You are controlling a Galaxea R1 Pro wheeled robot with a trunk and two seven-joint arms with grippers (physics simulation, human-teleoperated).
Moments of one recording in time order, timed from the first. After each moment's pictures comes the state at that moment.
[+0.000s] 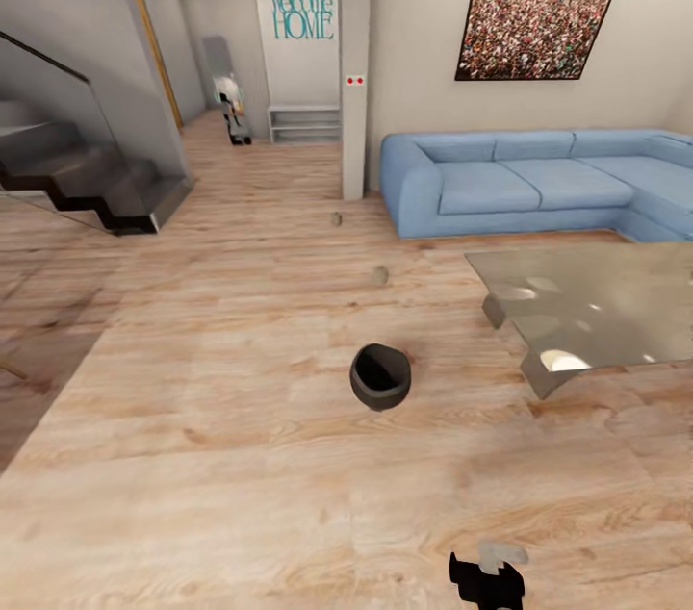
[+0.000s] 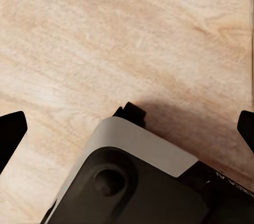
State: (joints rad) left arm -0.30 -0.03 -0.11 -0.14 0.58 -0.16 0.25; right arm -0.51 0.03 0.66 0.01 -0.71 -0.36 -0.20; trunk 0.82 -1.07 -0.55
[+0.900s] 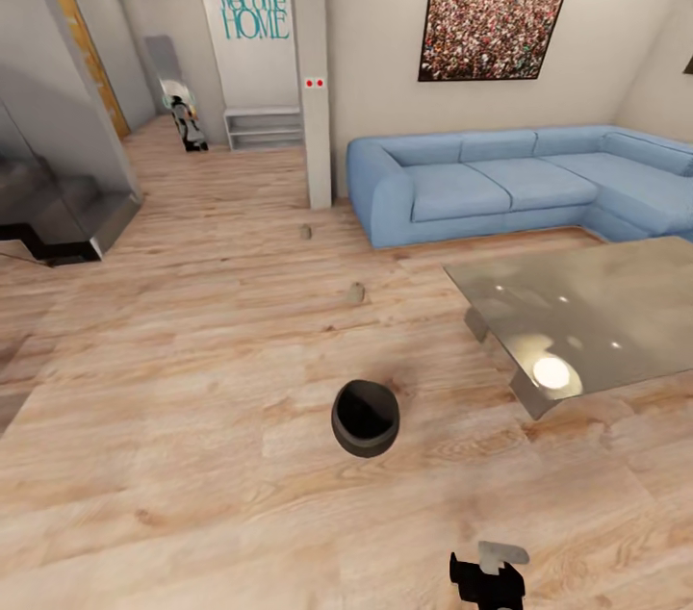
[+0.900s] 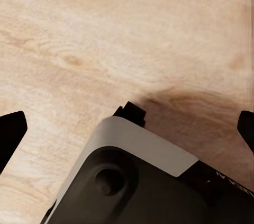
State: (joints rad) left arm -0.30 -0.03 -0.11 -0.14 0.58 -0.16 0.25; right arm -0.51 0.03 0.66 0.01 -0.70 -0.37 -0.20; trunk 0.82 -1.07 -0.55
